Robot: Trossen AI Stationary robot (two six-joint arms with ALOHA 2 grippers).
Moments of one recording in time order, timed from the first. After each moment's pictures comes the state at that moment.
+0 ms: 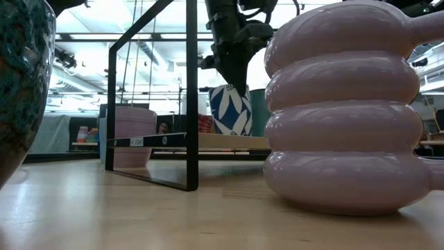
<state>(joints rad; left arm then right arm) 0.08 2.15 2.07 -1.17 -0.16 -0.41 -0.12 0.68 0.38 0.19 0.12 -0.42</state>
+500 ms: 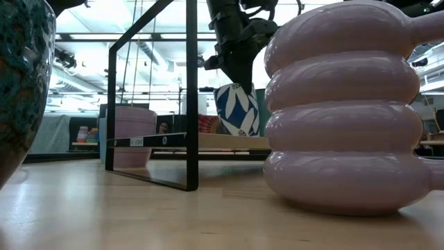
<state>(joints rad) 0.08 2.15 2.07 -1.13 -0.14 -0.42 -0.12 0.69 0.38 0.20 0.10 -0.42</state>
